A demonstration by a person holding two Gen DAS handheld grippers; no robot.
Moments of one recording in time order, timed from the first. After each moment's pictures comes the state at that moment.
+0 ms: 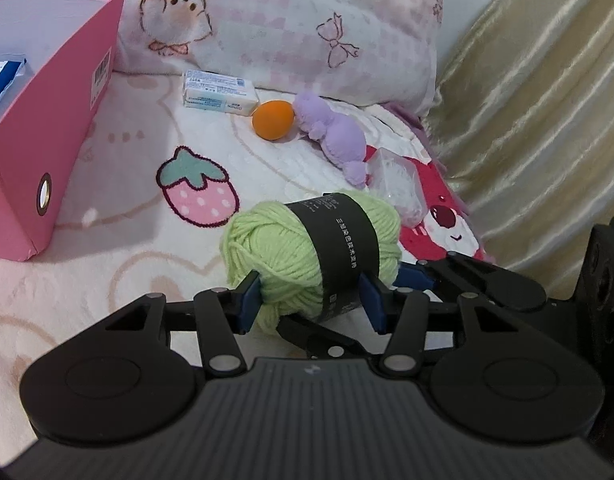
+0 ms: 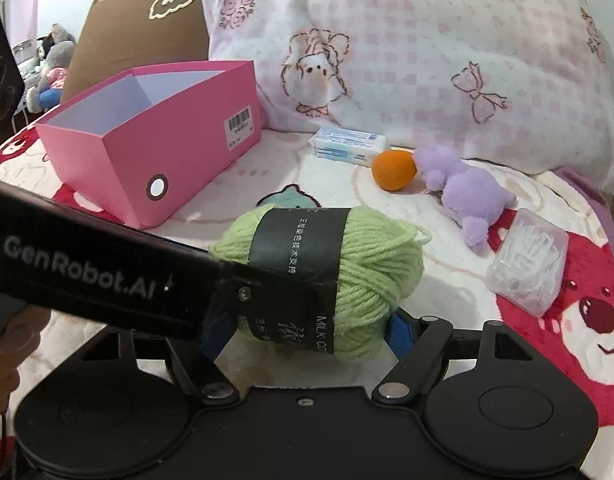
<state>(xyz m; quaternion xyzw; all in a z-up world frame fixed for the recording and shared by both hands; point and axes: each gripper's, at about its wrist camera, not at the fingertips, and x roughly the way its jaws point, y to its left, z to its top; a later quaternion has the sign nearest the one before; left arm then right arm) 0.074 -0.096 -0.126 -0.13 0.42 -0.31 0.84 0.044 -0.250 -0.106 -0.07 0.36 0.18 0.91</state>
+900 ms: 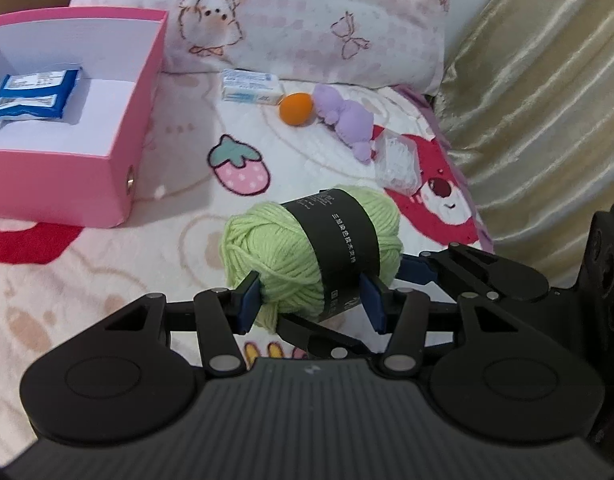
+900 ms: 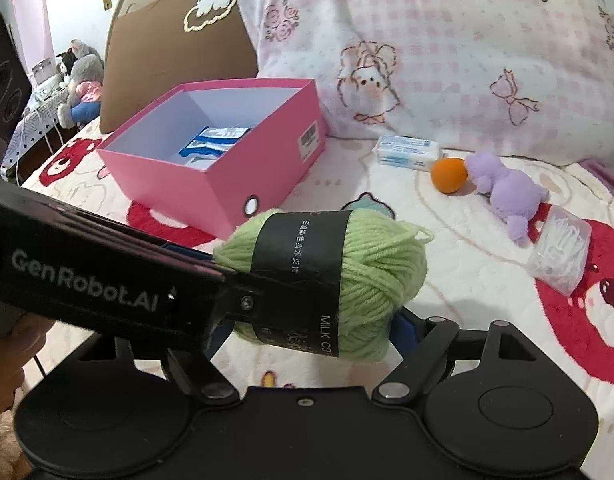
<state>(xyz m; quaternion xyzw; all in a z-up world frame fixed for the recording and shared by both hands) 0.041 -0.055 -0.056 -0.09 0.48 -0.27 0.83 0.008 -0.215 -0.046 -0.02 0.41 0.23 0.88</state>
